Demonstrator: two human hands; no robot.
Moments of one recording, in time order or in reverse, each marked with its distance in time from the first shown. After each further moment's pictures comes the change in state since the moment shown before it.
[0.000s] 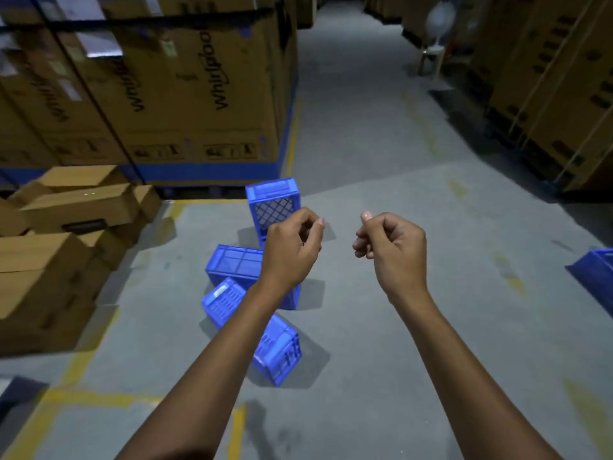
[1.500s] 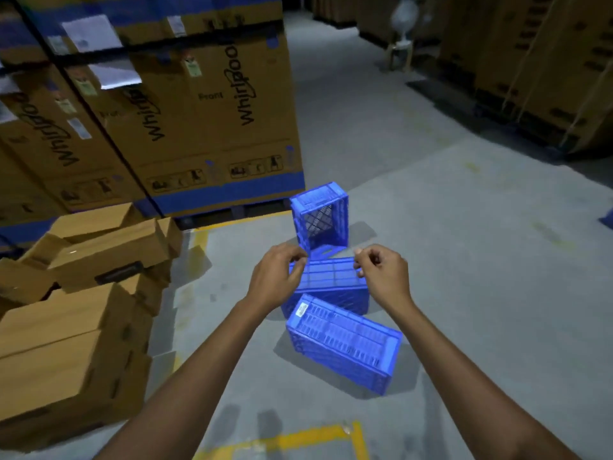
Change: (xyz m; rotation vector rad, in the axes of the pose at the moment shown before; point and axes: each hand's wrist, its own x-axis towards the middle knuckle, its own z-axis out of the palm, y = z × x) left_hand 0.058 -0.363 -0.339 0.334 -0.419 0.132; right_hand -0.054 0.127 0.423 -0.402 0.133 0.176
